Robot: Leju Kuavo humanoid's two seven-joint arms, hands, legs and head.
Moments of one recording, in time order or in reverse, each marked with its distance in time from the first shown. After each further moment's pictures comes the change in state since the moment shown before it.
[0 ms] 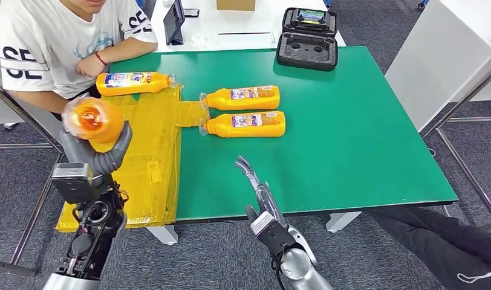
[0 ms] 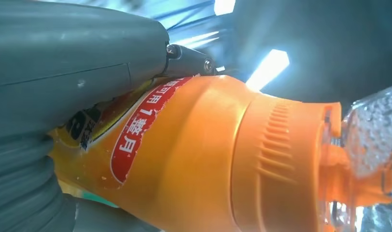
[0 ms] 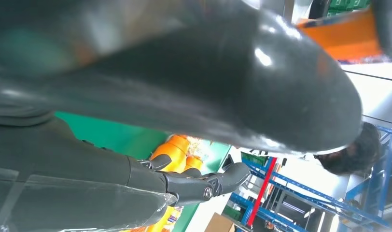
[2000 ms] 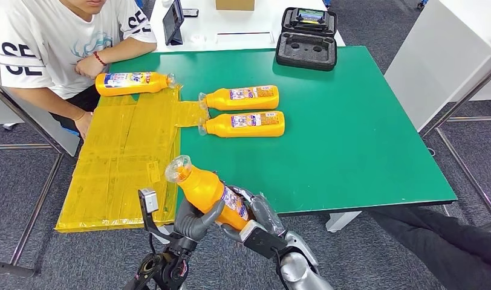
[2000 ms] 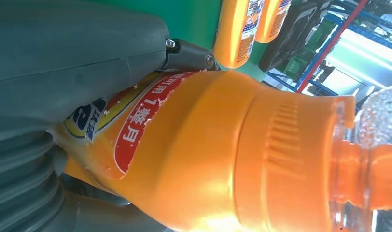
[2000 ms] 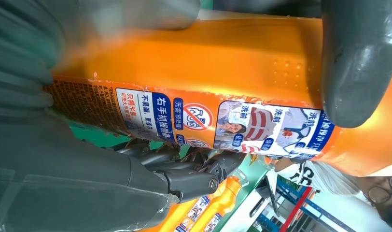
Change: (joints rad) left arm 0.189 -0.081 -0.419 0.170 0.899 -0.627 0.249; right arm -0.019 0.001 -0.050 0.154 0.218 0.021 0.009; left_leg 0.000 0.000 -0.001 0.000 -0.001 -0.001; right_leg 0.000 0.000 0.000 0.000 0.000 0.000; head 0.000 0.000
